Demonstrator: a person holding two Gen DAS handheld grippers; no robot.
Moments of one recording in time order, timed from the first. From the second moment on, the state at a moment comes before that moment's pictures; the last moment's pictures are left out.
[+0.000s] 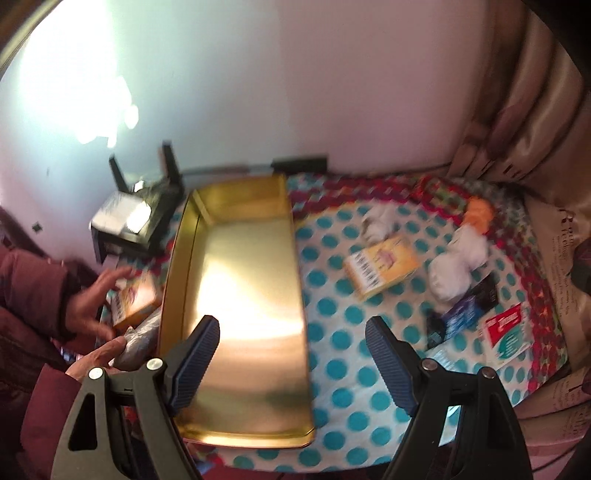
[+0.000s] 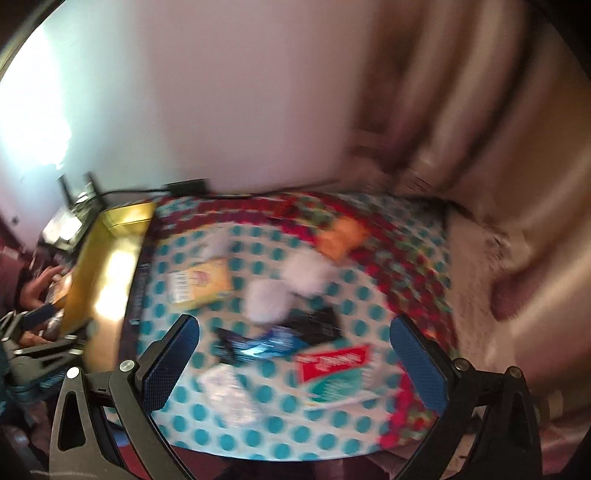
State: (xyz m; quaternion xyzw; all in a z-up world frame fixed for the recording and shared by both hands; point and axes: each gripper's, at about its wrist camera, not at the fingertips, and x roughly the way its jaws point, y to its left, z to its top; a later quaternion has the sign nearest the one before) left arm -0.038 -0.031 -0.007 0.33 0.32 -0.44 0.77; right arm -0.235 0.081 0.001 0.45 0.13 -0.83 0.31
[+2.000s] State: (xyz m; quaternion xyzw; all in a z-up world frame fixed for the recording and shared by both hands) left arm -0.123 -0.016 -0.110 0.33 0.44 -0.37 0.75; right arm -0.238 0.078 -0.180 0.34 0.60 -0.42 0.60
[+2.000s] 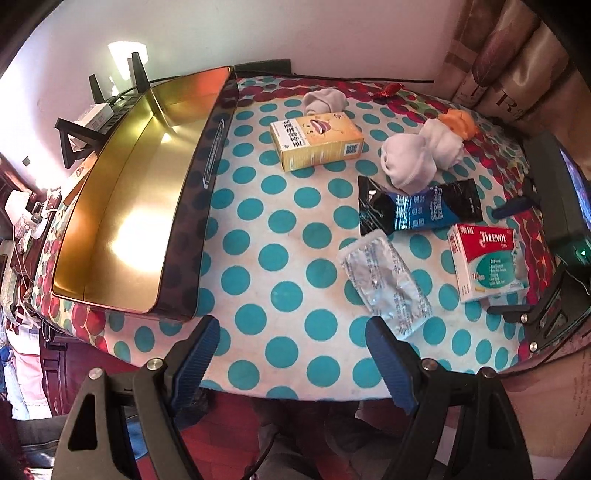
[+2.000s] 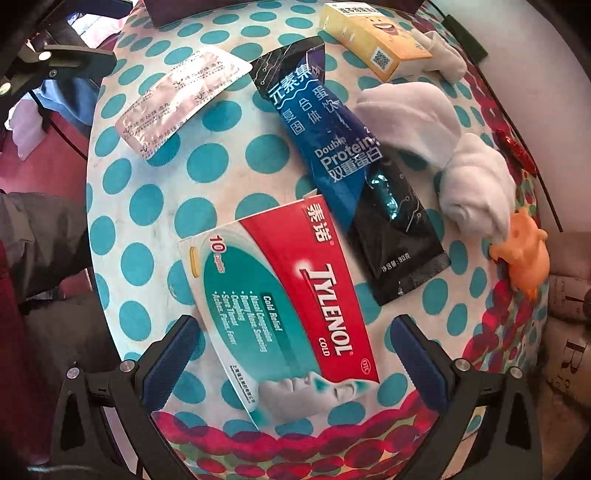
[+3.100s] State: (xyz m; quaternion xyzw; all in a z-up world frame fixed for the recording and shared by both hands) left arm -0.127 -0.086 -0.132 0.32 0.50 -0.29 0.75; right arm -0.274 0.136 -0.162 0.49 0.41 -0.54 0.55
